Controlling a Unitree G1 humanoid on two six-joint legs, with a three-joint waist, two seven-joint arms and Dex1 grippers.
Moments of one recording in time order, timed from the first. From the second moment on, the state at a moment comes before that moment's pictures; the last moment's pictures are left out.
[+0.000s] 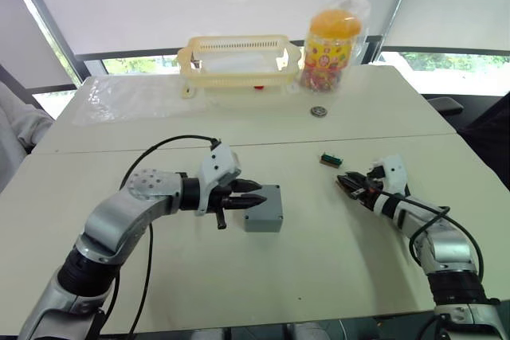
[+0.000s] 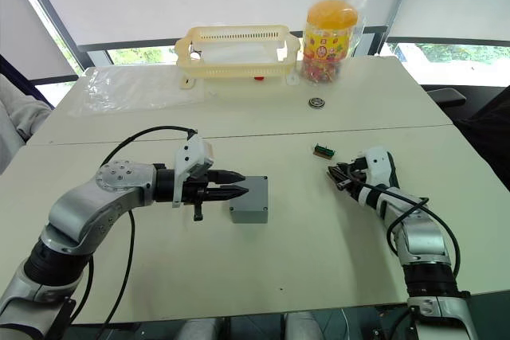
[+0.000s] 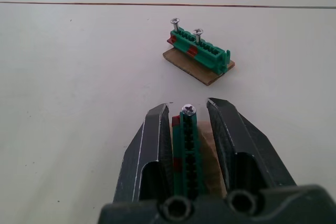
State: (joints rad) left arm -0.52 0.62 -0.18 -0.43 -0.49 0.78 -0.89; right arm -0.33 -0.53 -0.15 0.16 0.29 0.39 0.59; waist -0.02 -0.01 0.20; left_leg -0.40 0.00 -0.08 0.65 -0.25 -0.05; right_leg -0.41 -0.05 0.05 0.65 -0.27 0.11
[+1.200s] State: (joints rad) left arm -0.52 0.63 -0.20 -0.41 -0.49 0.78 -0.89; right arm -0.33 -0.53 -0.18 -0.08 0.37 0.47 0.55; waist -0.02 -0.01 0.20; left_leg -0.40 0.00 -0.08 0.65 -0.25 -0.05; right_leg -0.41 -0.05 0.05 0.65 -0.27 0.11
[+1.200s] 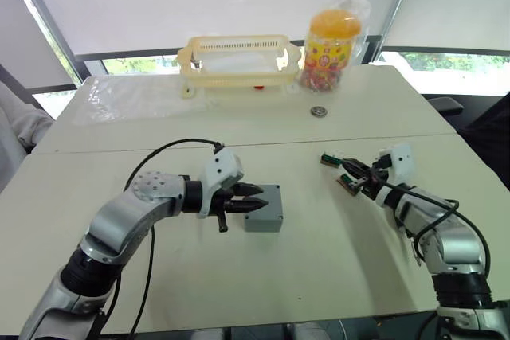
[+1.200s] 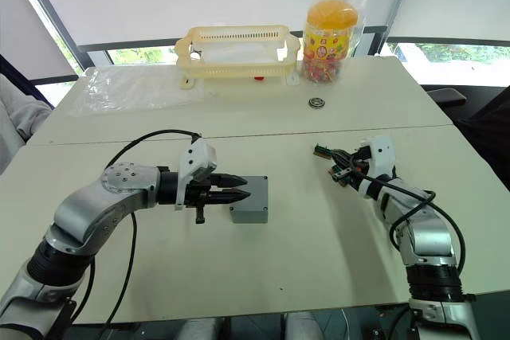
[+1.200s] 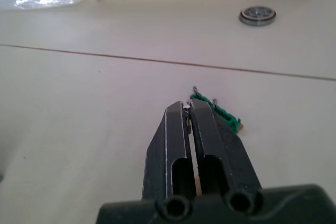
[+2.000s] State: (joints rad) left arm -0.46 0.79 -0.11 -0.35 -0.44 0.71 -0.95; right arm -0.41 -0.53 0.10 -0.25 0.40 0.59 0.74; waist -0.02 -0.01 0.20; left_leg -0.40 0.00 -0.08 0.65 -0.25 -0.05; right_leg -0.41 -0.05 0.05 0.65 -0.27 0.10
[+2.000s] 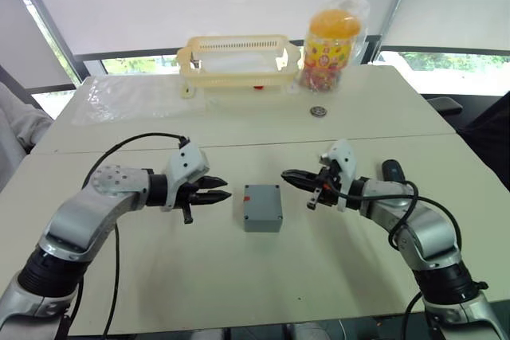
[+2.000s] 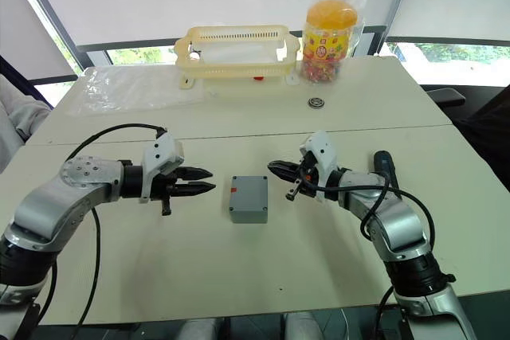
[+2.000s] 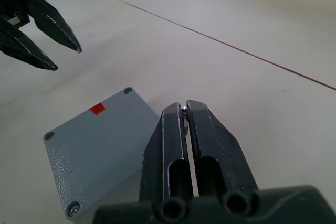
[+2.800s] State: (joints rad) left arm -0.44 0.76 -0.11 -0.33 -0.42 0.69 -0.94; right arm -0.41 -0.49 0.14 -0.16 0.34 0.54 0.77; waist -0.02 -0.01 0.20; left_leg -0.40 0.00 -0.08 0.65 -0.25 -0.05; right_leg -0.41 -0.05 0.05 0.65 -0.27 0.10
